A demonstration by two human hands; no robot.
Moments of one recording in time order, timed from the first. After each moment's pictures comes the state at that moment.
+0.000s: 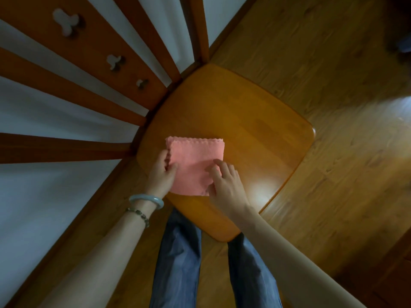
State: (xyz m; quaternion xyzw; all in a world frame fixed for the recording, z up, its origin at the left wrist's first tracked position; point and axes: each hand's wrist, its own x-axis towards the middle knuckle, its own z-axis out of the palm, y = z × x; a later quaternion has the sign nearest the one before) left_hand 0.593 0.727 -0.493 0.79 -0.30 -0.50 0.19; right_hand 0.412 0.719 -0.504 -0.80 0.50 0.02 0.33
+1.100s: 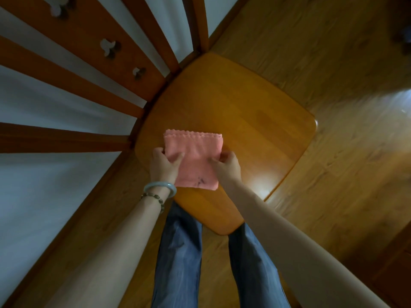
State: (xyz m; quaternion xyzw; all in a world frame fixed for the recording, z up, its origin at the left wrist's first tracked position) left_hand 0.581 0.728 -0.530 0.88 -0.21 -0.40 0.11; right_hand 0.430 0.692 -0.524 -0.34 0.72 -0.05 0.60
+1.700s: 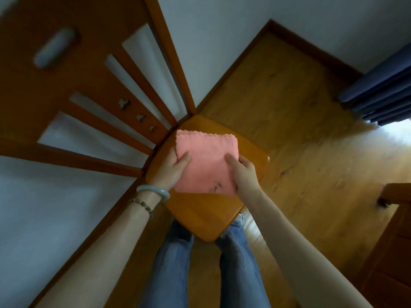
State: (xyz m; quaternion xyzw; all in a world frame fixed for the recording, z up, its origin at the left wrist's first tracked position) left_hand 0.543 0.678 -0.302 0.72 -0.35 -0.54 0.26; right_hand 0.355 0.648 -0.307 -0.27 0.67 -0.22 0.66
